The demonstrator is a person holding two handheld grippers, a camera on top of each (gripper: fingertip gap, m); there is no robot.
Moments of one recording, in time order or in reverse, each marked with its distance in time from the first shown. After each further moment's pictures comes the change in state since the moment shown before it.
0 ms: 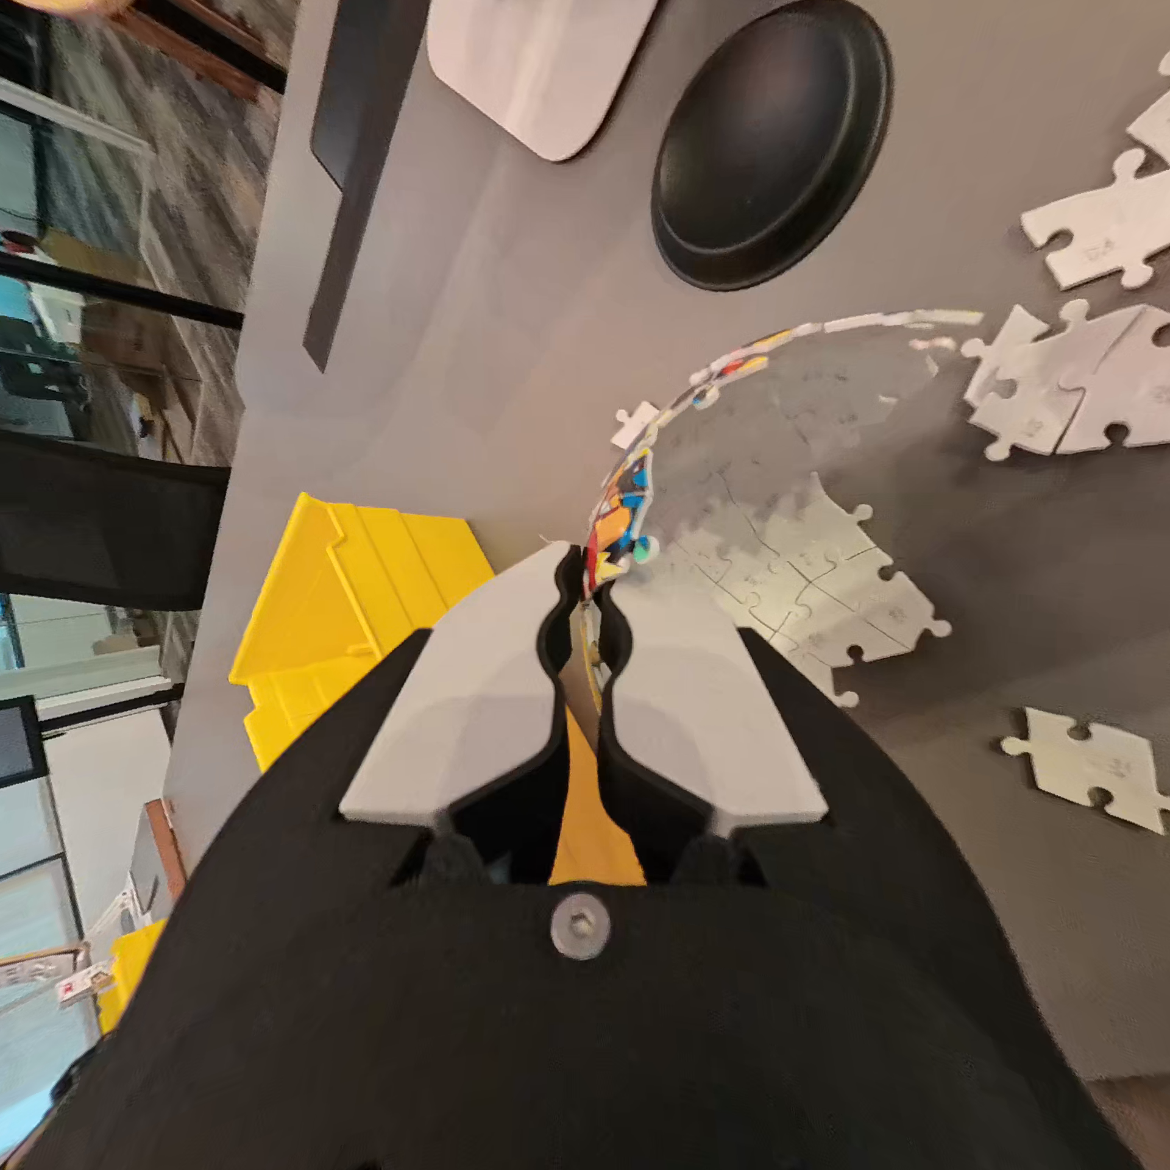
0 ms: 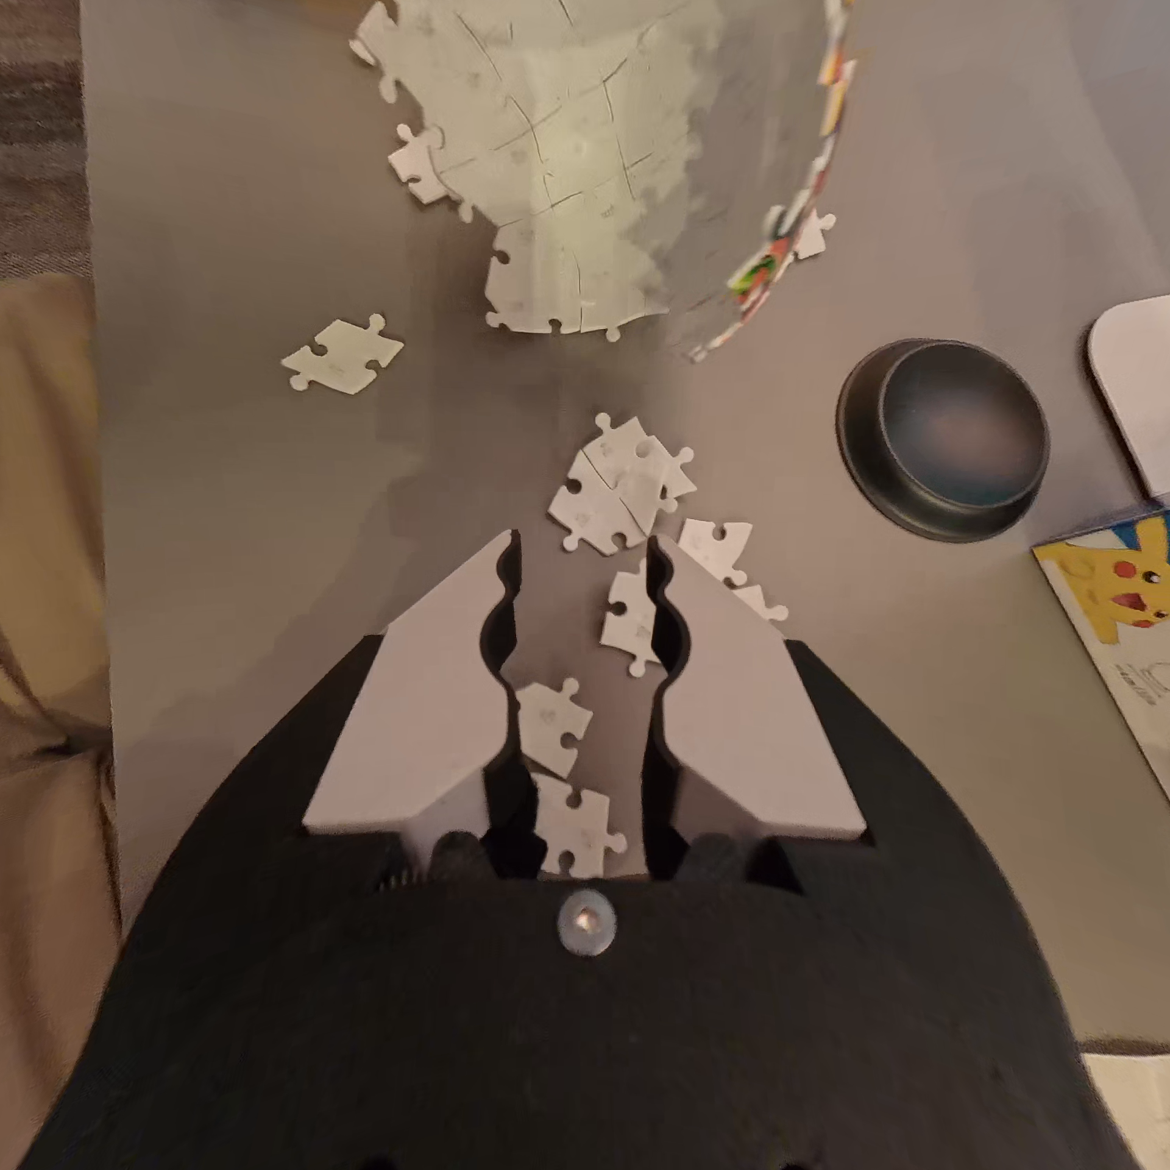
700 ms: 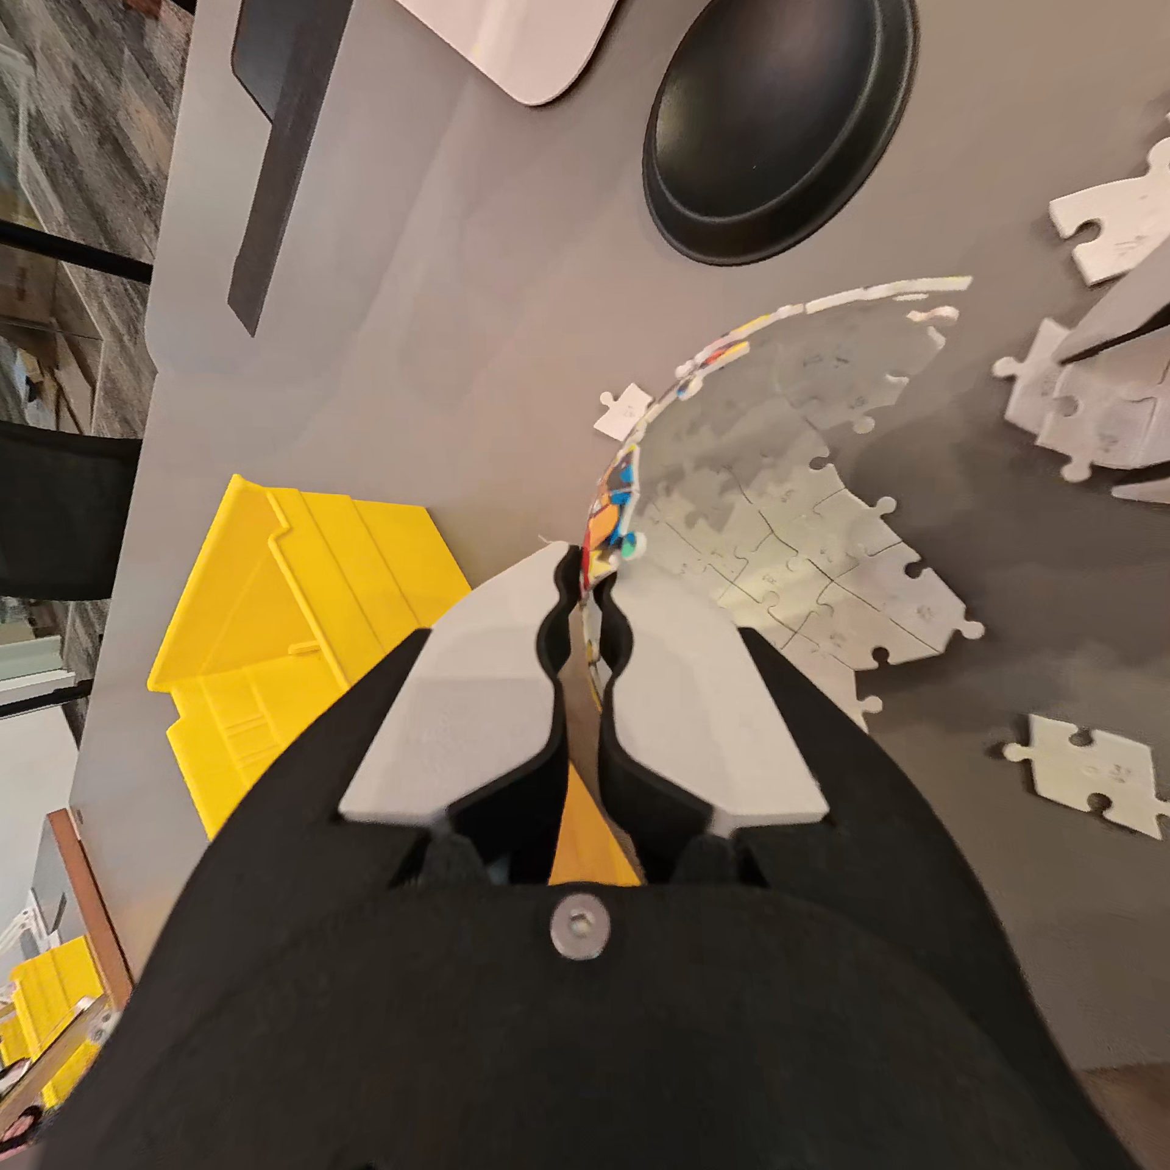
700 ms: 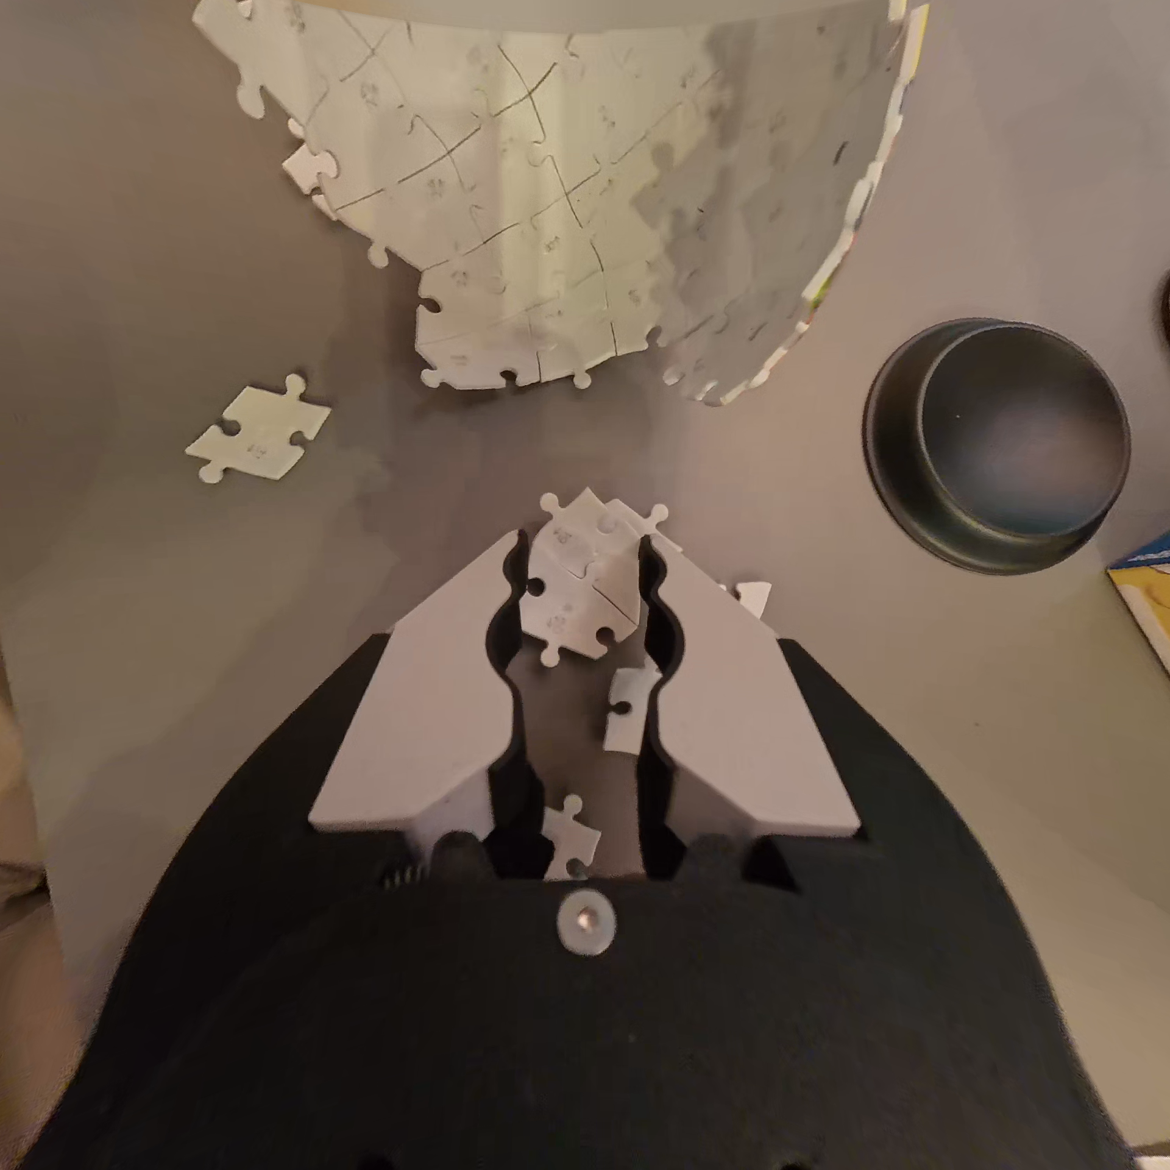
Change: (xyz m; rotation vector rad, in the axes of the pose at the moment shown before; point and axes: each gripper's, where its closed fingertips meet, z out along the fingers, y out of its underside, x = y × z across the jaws) left arm 0.001 0.009 0.016 -0.030 0.088 -0.060; right arm 0.006 -0.007 0.040 -0.079 0.032 0.089
